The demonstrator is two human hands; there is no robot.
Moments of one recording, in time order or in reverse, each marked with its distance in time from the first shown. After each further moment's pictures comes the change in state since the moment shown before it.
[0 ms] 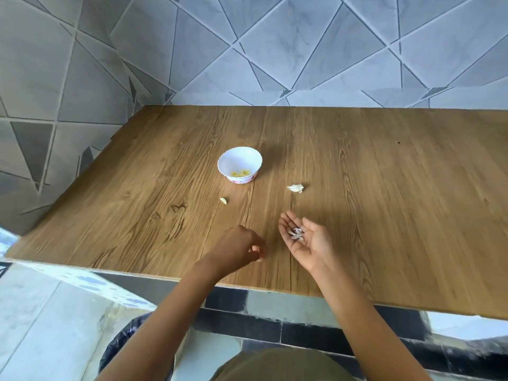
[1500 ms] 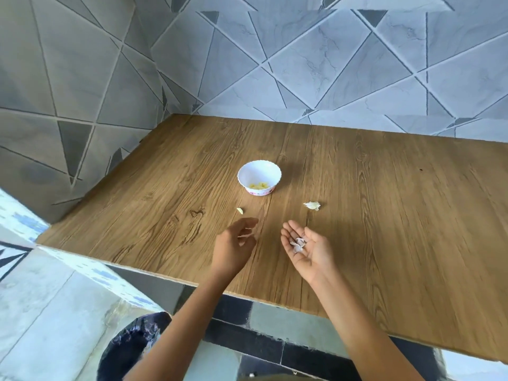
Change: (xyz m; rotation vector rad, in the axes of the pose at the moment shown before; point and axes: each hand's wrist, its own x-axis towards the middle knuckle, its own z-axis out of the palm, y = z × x) left_hand -0.009 -0.012 0.013 -0.603 0.617 -0.306; right_hand -0.002 0.011 0.015 -0.113 0.002 -0.022
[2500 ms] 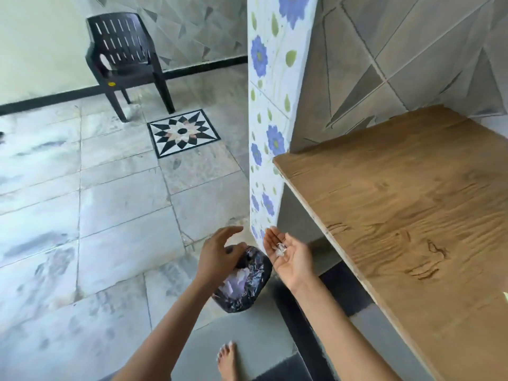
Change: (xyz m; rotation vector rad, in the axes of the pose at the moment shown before) left_hand -0.200 -0.167 -0.221 0.148 0.729 -0.656; right_hand 0.010 0.342 0.113 -0.472 -0.326 0.739
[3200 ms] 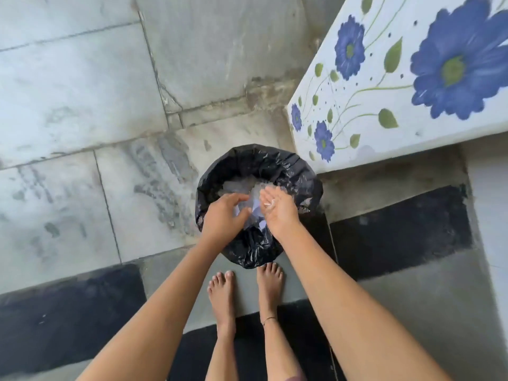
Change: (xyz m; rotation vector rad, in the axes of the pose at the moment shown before) left_hand 0.156 -0.445 0.222 0.031 -0.267 -0.500; right_hand 0.471 0.203 -0.215 -0.536 0.461 0.340
